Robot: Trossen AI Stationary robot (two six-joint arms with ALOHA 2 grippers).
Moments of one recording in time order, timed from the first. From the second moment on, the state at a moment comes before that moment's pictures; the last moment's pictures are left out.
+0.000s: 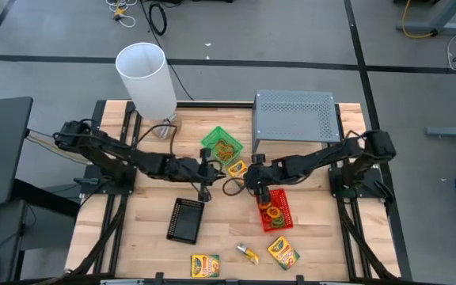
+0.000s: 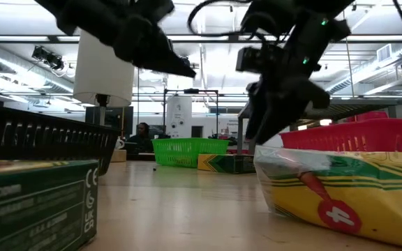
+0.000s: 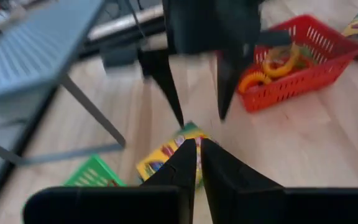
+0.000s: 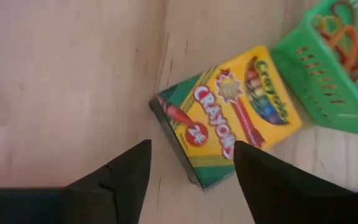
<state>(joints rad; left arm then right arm) -0.18 1.46 0.74 0.28 -0.33 0.23 0.12 1.69 0.99 -0.38 0.21 -0.13</state>
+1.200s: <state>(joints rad) -0.31 1.25 0.74 0.07 -0.66 0.26 0.11 1.92 1.26 -0.57 -0.01 -0.19</state>
